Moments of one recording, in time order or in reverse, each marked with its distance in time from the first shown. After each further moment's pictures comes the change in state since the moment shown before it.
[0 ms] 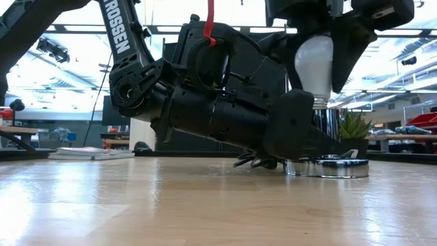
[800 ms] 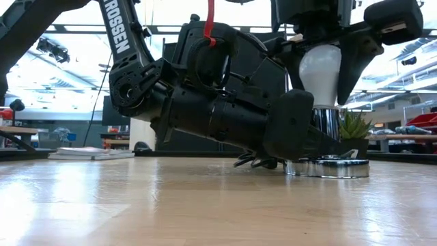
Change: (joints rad) left arm 0.000 0.000 0.000 -0.004 0.003 -0.001; right arm 0.026 -0.007 -0.086 0.085 0.041 -0.063
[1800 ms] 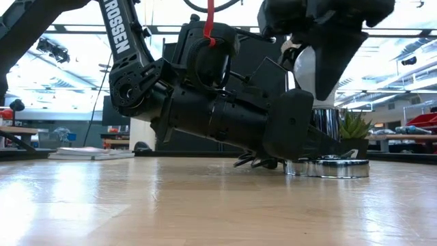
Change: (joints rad) left arm 0.000 0.000 -0.001 0.002 0.001 -0.007; right arm -0.003 0.006 -0.002 0.045 -0.018 0.665
